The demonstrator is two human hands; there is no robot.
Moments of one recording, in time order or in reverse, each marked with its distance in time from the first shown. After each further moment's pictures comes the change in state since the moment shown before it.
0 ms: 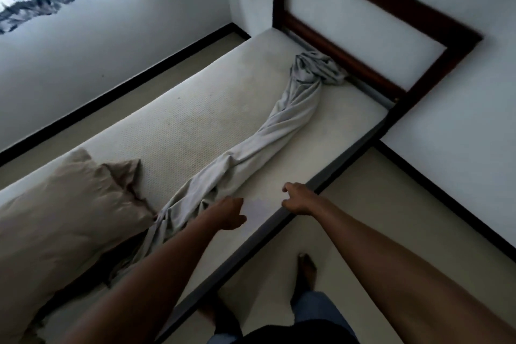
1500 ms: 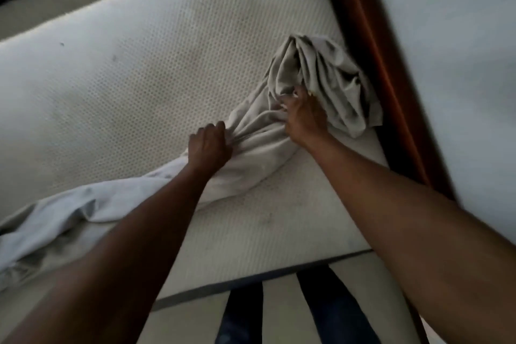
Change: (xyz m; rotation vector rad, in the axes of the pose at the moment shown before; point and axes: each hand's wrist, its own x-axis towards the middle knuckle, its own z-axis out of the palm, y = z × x) left_hand 0.636 0.146 -0.194 -0.268 0.368 -0.521; right_hand 0.614 0.239 -0.397 -0.306 0.354 -0.402
